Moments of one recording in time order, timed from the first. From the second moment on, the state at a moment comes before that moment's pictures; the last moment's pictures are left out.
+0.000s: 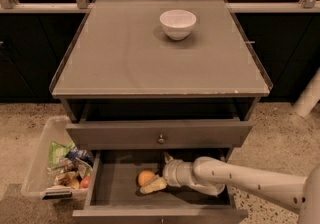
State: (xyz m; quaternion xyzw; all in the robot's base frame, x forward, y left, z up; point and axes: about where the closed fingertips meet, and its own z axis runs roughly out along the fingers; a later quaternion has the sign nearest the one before) arm 0.535 0.004 0.384 -0.41 0.79 0.27 0.37
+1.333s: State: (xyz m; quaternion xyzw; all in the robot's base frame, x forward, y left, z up) arm 0.527 0.019 0.361 -0.39 0.80 0.27 0.37
